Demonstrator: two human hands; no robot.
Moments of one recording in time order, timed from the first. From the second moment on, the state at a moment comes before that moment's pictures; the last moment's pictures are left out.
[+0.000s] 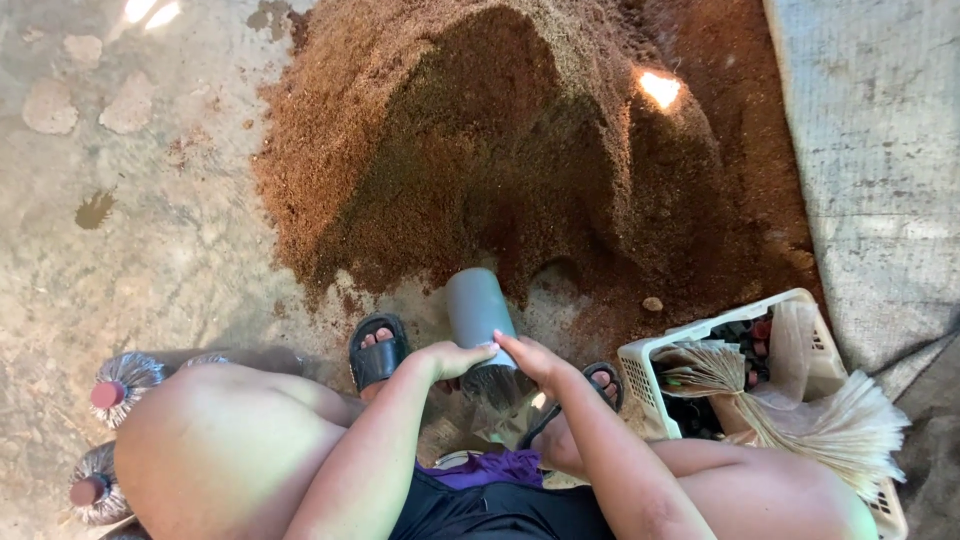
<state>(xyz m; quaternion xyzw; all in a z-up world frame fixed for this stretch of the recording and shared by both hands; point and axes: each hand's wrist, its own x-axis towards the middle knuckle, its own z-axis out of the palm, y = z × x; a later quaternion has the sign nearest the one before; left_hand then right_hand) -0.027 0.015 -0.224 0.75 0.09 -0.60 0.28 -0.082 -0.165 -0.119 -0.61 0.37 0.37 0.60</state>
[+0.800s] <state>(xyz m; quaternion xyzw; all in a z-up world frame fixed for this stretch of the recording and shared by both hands) 0.043 -0.034 -0.148 0.66 0.29 -0.43 0.54 0.038 -0.163 -0.154 -0.64 0.32 0.34 0.60</state>
